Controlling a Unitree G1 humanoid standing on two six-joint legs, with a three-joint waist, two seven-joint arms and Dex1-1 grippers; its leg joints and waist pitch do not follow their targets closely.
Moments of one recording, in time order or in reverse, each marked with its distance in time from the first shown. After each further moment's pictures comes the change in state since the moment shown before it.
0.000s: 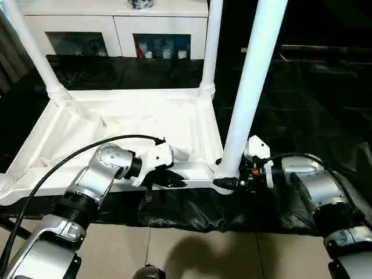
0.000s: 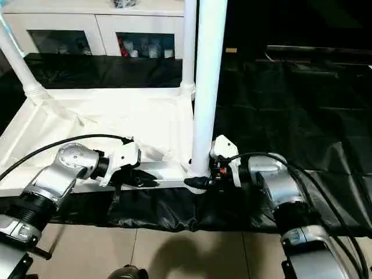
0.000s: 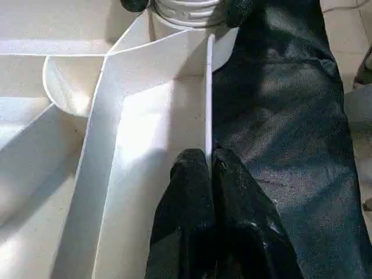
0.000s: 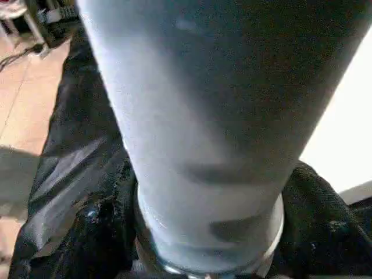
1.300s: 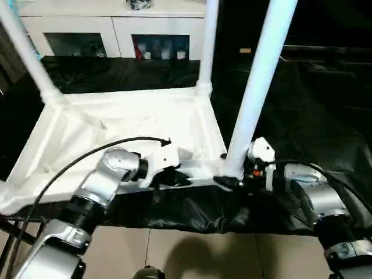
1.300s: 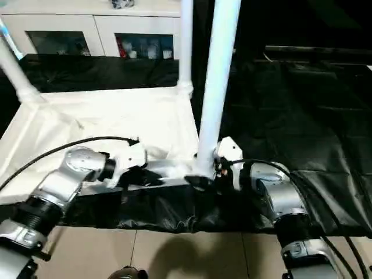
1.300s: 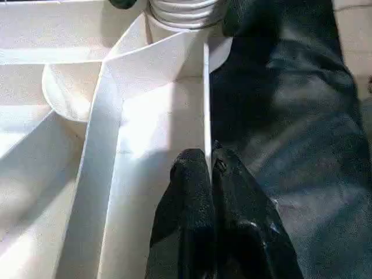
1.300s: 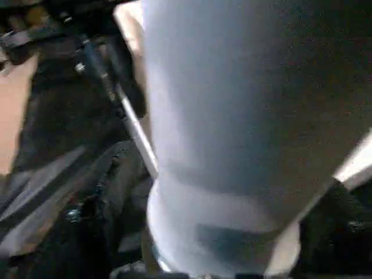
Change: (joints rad) left arm 0.027 -0.016 -0.013 -0.063 0.026 0.010 0.036; right arm 0.056 -0.010 -0.017 -0.068 0.010 -0.015 -0.039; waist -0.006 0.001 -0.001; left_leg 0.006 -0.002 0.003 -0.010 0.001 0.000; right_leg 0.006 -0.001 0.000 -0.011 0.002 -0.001
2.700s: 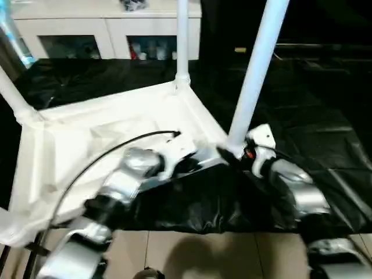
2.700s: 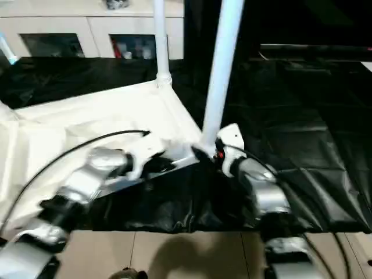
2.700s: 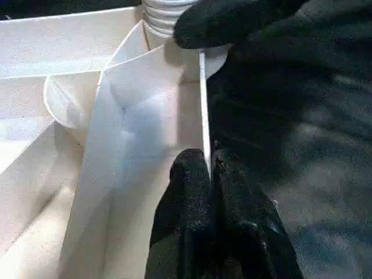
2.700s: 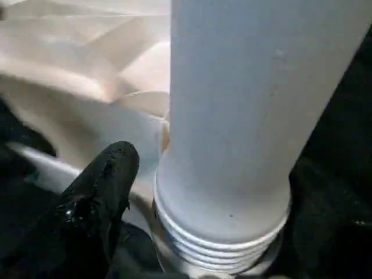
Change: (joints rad) left arm -0.024 -0.116 0.032 0.018 0.045 0.110 0.243; right arm -0.009 0.111 -0.101 0.038 -0.054 0.012 -0.401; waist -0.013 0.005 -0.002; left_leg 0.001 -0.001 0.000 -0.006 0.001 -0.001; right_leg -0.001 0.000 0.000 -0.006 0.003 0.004
